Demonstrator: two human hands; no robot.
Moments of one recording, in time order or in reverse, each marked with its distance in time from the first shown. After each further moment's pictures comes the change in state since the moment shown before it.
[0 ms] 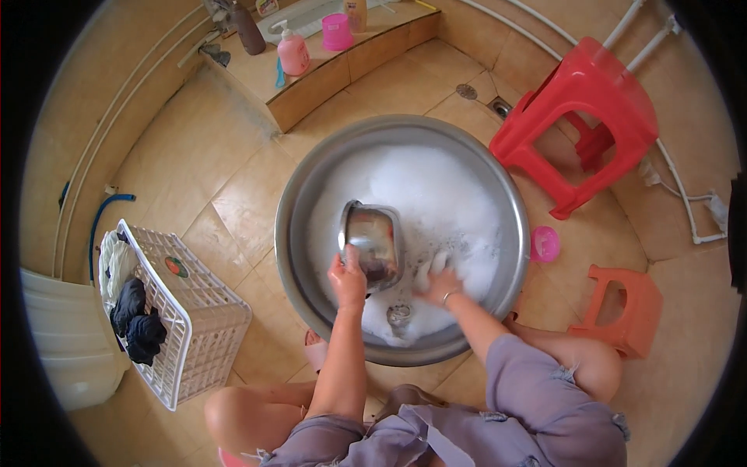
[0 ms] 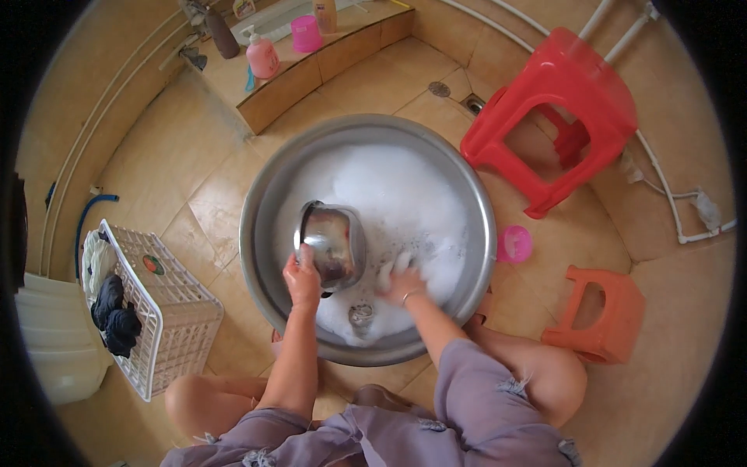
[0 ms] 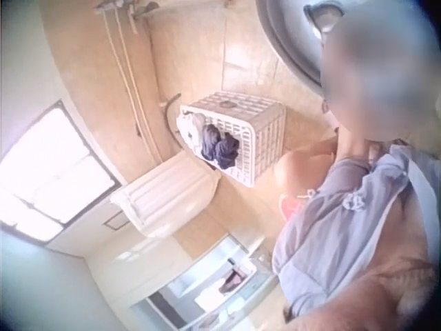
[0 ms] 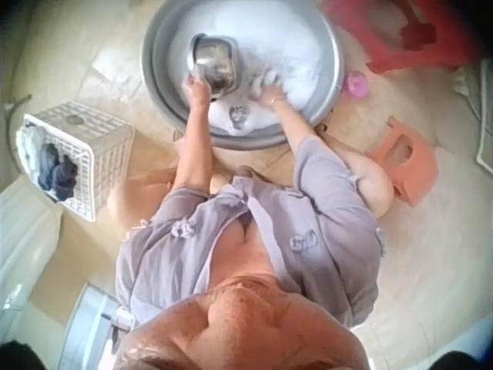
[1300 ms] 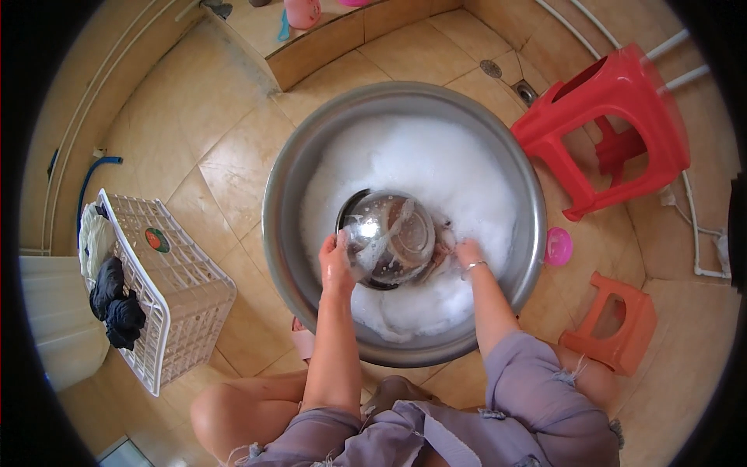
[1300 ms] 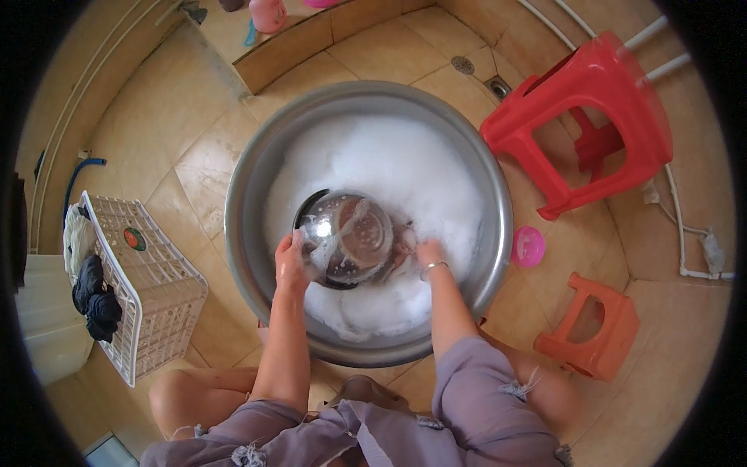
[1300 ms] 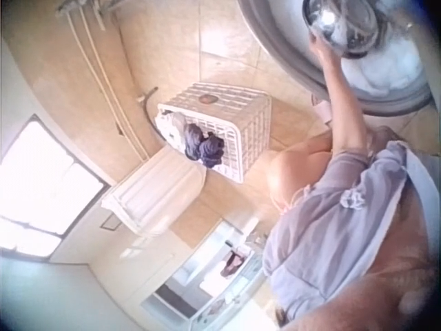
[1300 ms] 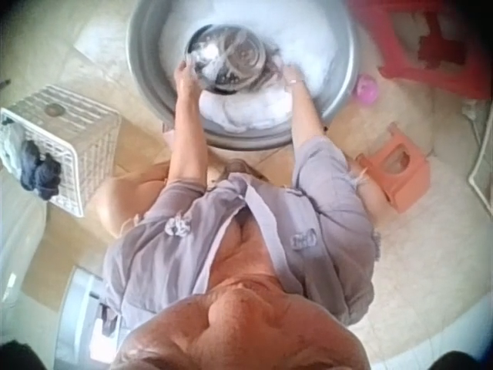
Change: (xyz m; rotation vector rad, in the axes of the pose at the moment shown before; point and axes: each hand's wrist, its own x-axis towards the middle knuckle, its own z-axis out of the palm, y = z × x) left_hand 0.027 -0.045 0.020 -0.512 -0.006 -0.467; right_hand 0.085 0.098 0.033 0.401 0.186 0.319
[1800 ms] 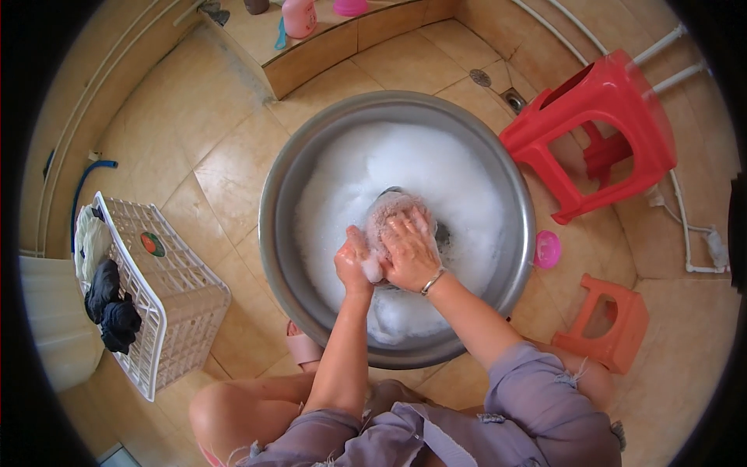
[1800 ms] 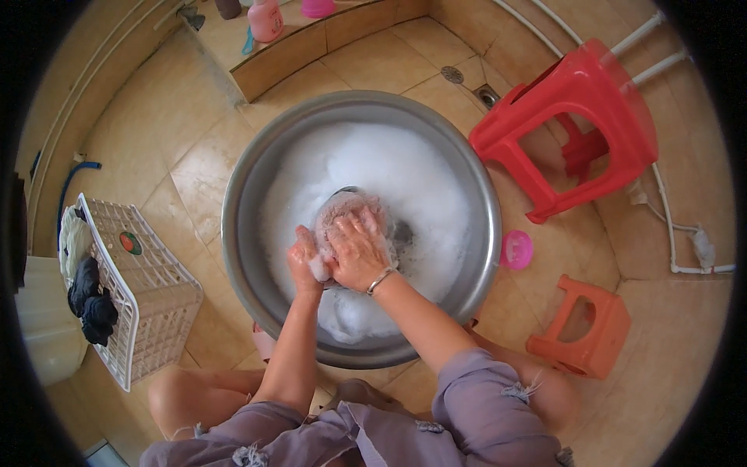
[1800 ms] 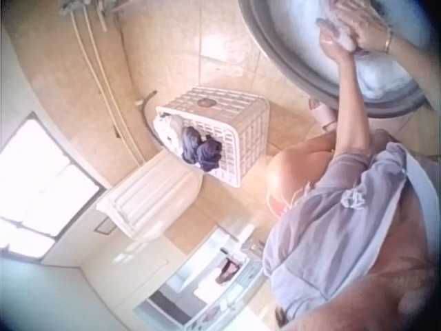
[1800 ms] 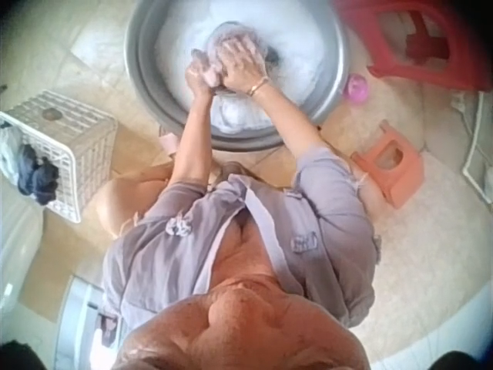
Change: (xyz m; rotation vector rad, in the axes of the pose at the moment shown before) left_hand -0.031 0.012 0.030 0.726 0.062 0.397; right_hand -0.126 -0.166 -0.098 -0.020 0.547 -1.098
